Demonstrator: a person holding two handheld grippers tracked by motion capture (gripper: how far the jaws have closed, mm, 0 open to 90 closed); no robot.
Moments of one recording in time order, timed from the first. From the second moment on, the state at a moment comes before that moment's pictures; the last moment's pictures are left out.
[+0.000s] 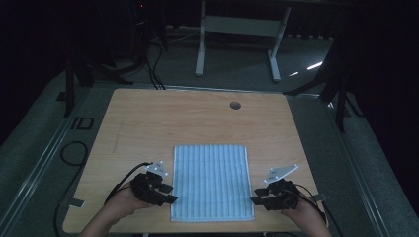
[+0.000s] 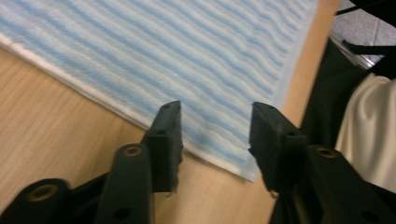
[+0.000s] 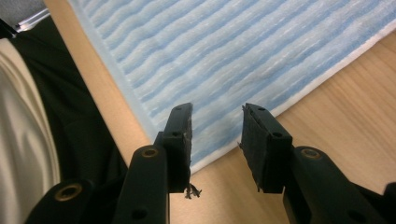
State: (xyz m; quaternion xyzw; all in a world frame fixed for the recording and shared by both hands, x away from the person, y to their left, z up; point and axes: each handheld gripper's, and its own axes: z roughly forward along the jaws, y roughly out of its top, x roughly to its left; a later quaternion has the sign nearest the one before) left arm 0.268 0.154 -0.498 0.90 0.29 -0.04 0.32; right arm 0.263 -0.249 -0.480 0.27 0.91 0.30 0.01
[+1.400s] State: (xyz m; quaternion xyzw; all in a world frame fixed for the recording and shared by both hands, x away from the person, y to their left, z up) left arm 0.421 0.157 -0.513 0.88 0.38 0.03 0.29; right arm 0.449 -0.222 -0.497 0.35 0.90 0.27 0.06
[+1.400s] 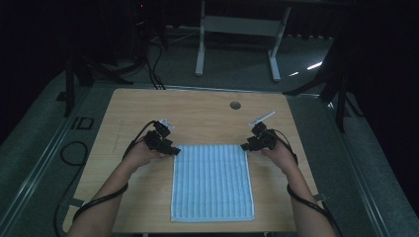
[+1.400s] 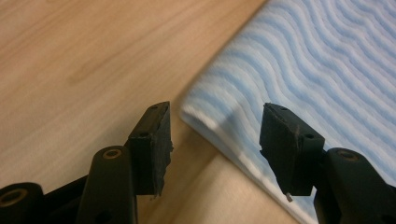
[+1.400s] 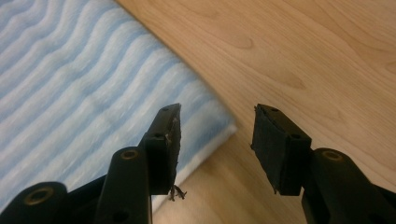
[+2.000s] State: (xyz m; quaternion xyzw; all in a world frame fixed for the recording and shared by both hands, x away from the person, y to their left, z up) left arm 0.437 0.138 -0.531 0.88 0.37 0.02 0.28; right arm 0.463 -0.211 -0.518 0.36 0.90 0.23 0.03
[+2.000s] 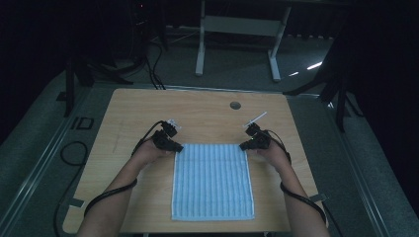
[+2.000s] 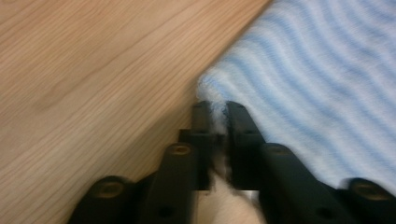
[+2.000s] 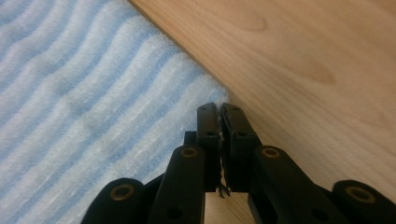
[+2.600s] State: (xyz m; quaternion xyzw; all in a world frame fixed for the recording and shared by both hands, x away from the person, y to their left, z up) left arm 0.428 0.143 -0.510 0.87 0.38 0.04 0.31; right arm 0.452 -0.212 -0.488 0.34 0.90 0.26 0.06
